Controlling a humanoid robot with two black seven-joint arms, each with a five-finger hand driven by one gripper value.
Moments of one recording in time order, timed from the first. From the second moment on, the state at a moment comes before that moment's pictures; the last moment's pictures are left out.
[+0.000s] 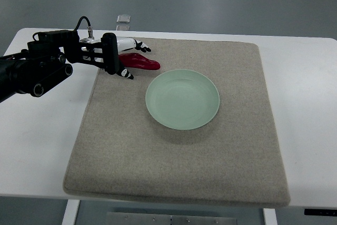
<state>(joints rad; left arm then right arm) -1.10 0.34 -0.20 -0.65 1.42 -0.16 -0.33 -0.01 0.00 0.01 0.11 -0.13 0.21 0.10</state>
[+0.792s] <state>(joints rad) -1.09 0.32 -0.21 -0.65 1.42 -0.11 -0.33 -0.01 0.00 0.01 0.11 -0.13 0.21 0.10</state>
